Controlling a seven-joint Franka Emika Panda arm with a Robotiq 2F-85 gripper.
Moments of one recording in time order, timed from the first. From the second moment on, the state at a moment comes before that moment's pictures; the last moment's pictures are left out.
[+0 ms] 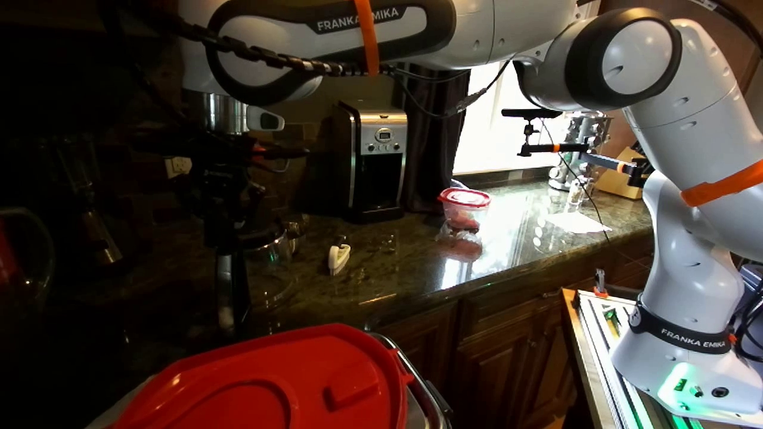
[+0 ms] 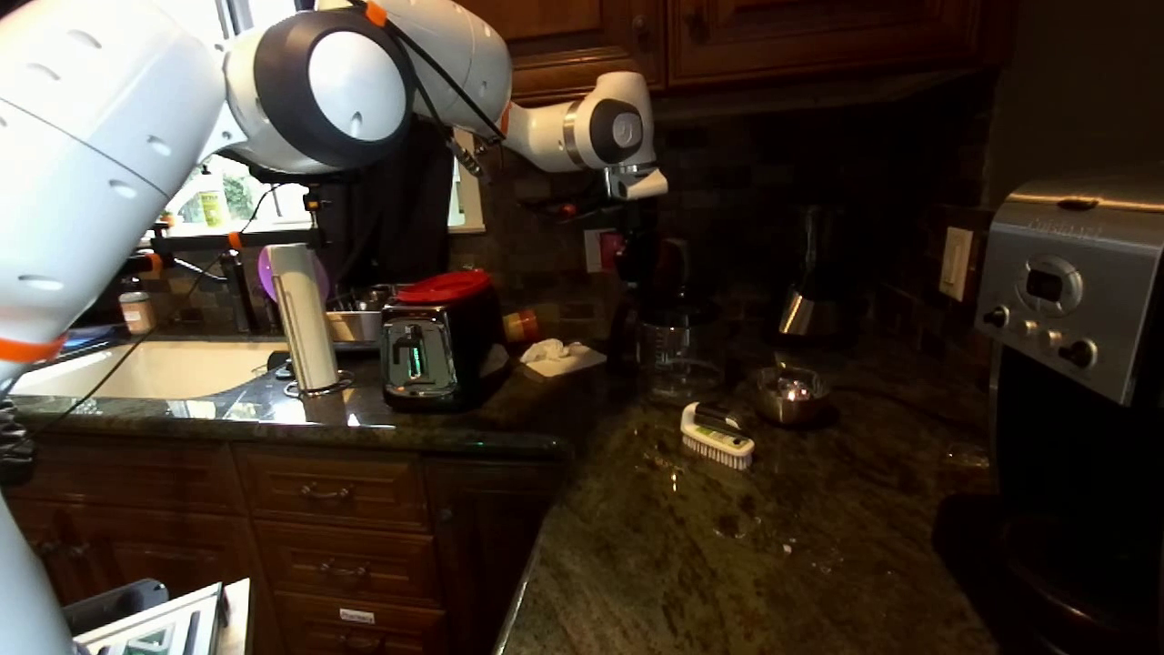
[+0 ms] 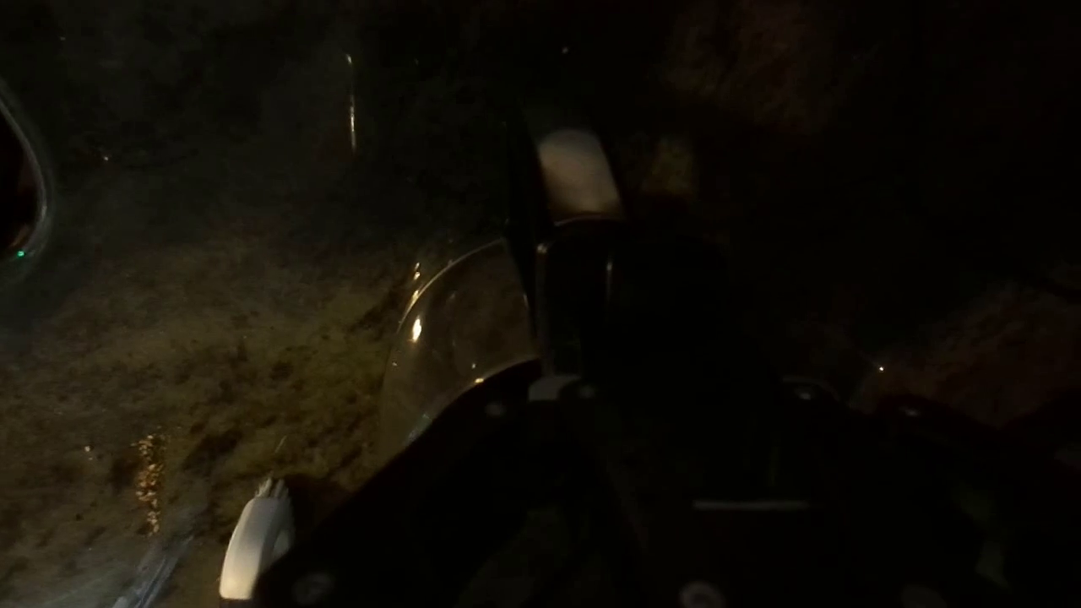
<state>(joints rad) 0.31 0.70 0.04 -1.08 -0.05 1.93 1.50</state>
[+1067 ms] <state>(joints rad) 0.32 0.71 0.04 -1.05 -0.06 1.91 1.57</state>
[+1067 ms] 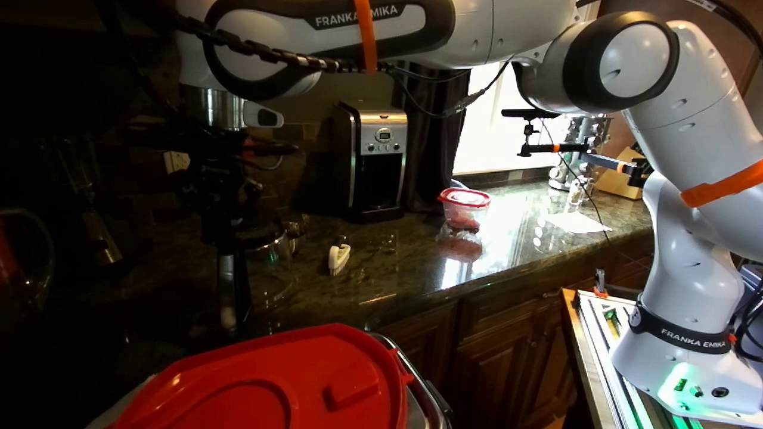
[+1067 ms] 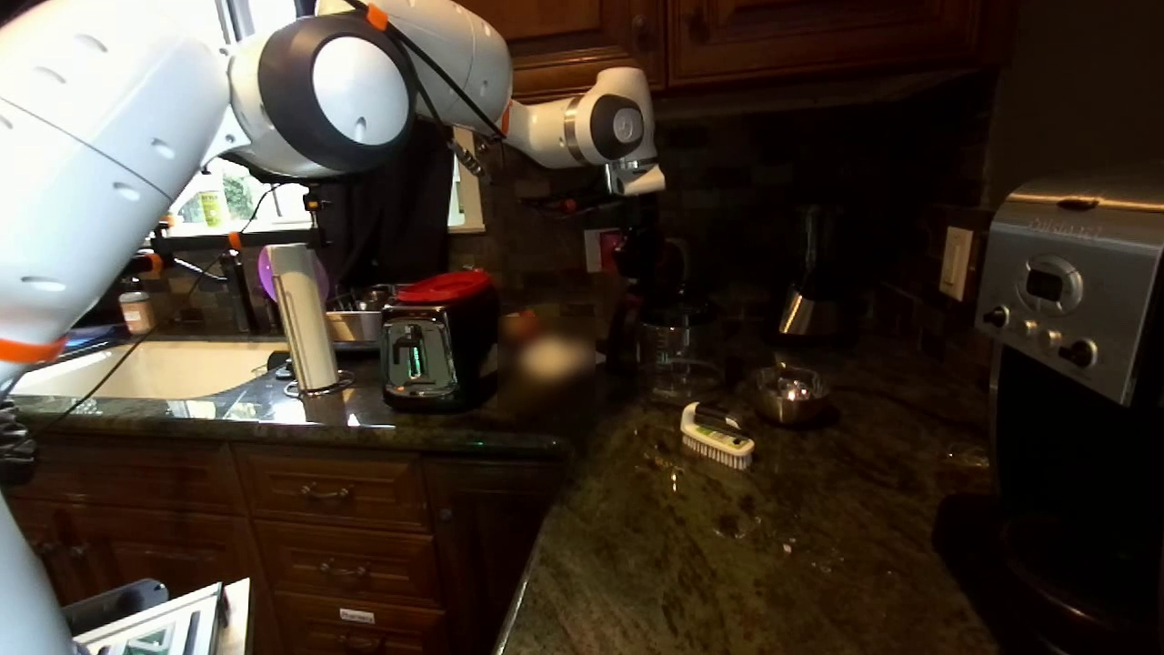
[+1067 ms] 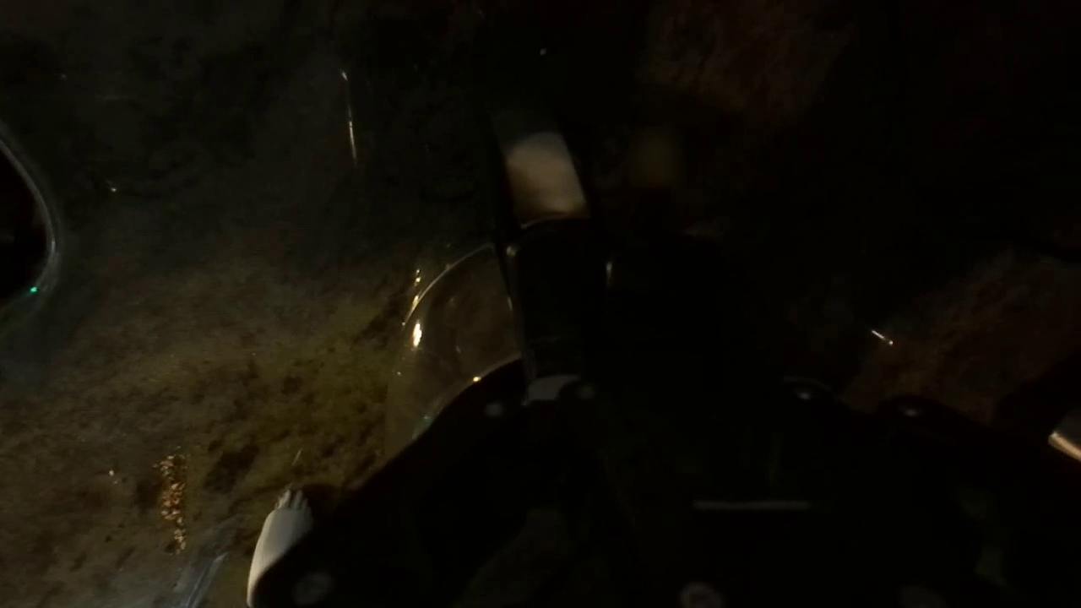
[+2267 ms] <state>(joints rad) 0.31 0.71 0.04 -1.00 -0.08 1.74 1.41</state>
